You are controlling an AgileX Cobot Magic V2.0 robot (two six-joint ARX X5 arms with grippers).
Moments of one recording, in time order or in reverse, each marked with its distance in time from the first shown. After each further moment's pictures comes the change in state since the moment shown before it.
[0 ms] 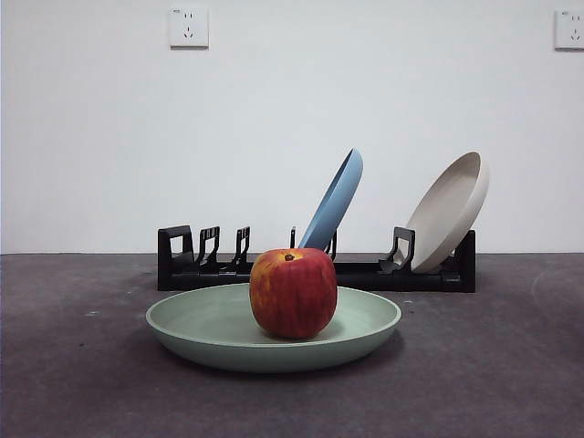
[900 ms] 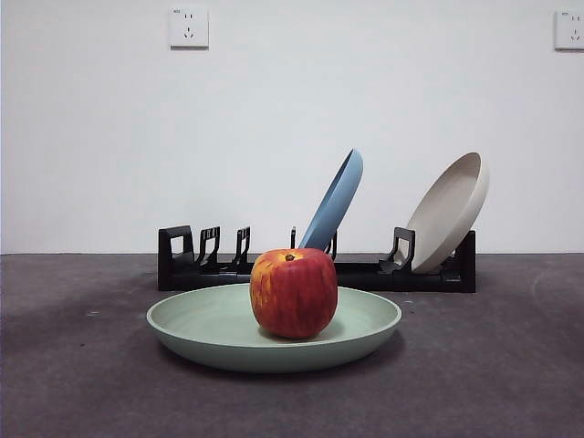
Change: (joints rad) left arm 0.718 -0.348 -0.480 0.985 0.293 0.159; right arm 0.000 -0.001 0.000 0.000 0.000 0.000
